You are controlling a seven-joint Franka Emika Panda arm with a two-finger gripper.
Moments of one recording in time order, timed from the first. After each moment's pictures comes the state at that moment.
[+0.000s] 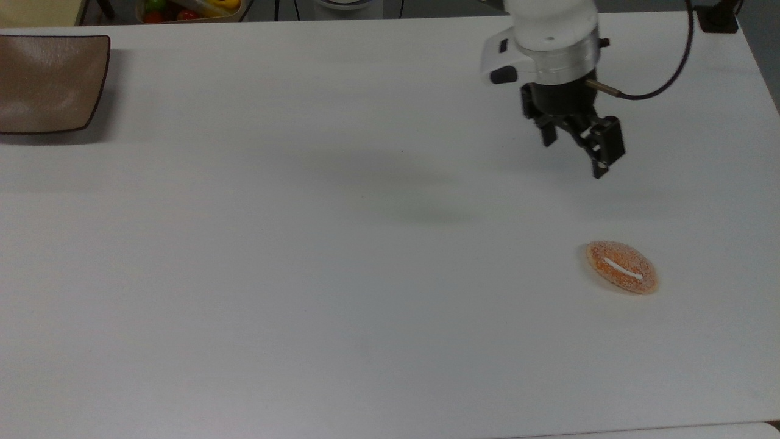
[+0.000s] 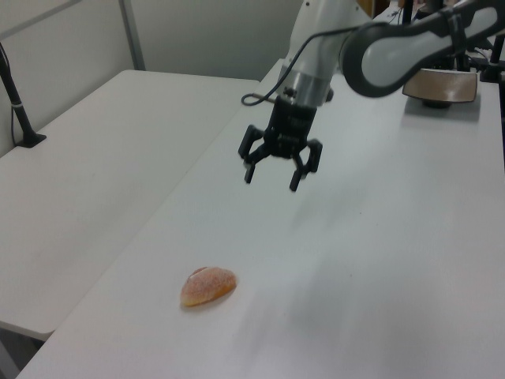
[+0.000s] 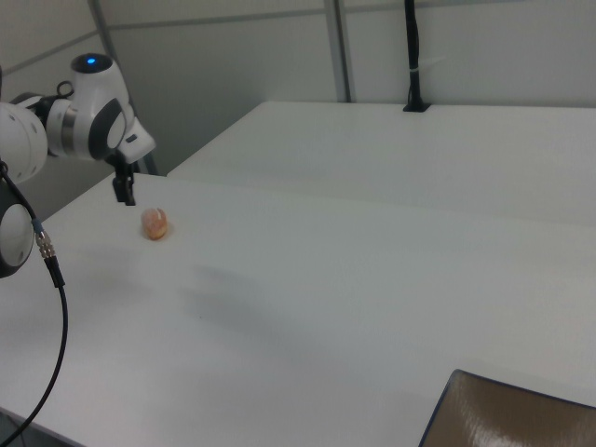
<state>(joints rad) 0.26 0.44 0.31 -1.50 0.13 2.30 1.35</state>
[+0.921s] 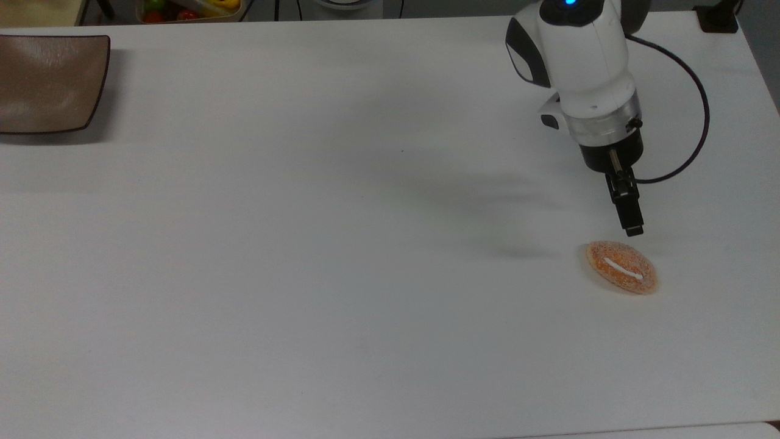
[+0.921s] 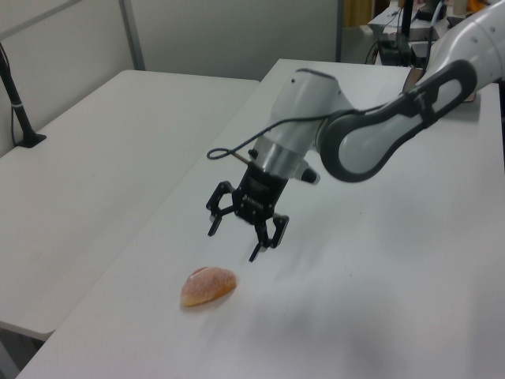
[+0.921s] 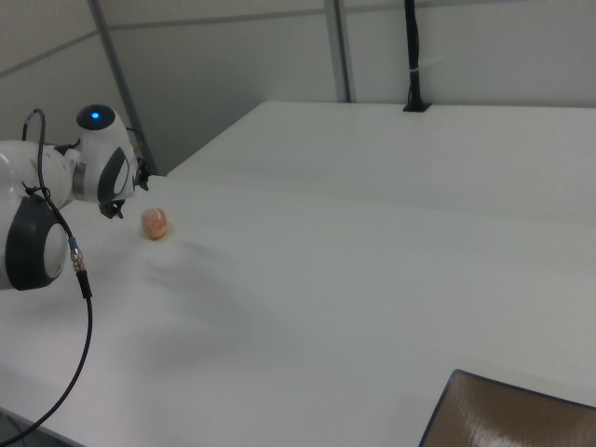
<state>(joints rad) 0.38 0.70 0.29 -1.37 0.13 2.61 2.00</state>
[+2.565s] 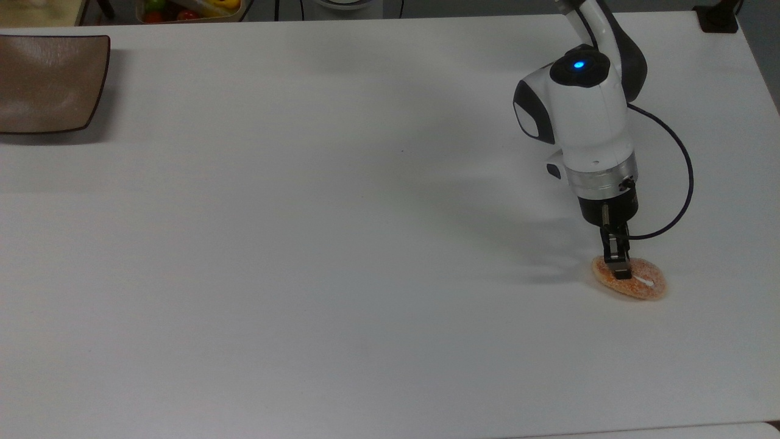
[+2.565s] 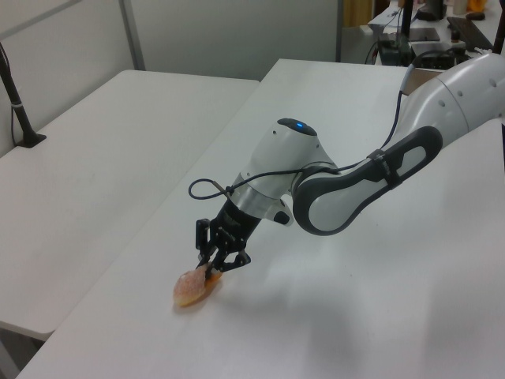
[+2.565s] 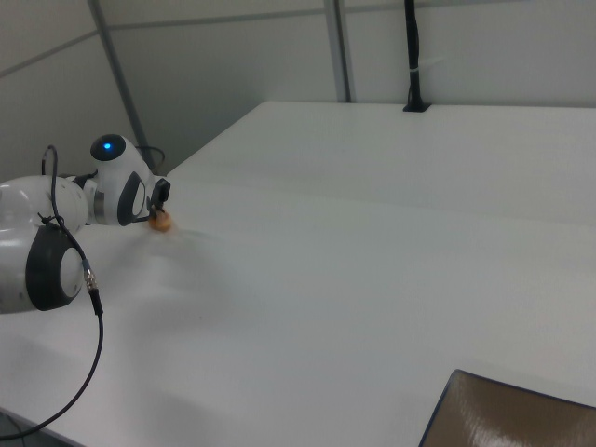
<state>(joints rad) 0.54 0.95 0.09 -1.11 0.13 2.70 2.17</state>
